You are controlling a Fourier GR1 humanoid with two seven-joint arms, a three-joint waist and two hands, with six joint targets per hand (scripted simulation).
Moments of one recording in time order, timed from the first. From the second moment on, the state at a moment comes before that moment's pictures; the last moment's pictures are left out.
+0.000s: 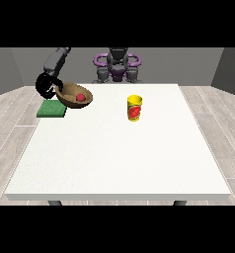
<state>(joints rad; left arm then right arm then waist) -0.60 0.75 0.59 -1.05 0.51 -0.44 0.10 -0.49 -0.45 -0.31 -0.88 -0.21 -0.01 0.10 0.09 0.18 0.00</state>
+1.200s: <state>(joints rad) -0.53 0.80 0.68 -1.22 0.56 -0.39 -0.02 -0.59 -0.76 -0.48 -0.51 -0.22 0.23 -0.27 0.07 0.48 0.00</state>
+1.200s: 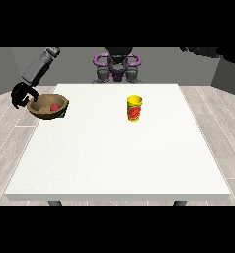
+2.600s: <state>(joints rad) -0.49 0.82 0.62 -1.18 0.64 -0.41 0.10 -0.64 -0.77 -0.43 -0.35 -0.17 0.19 -0.09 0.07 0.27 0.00</state>
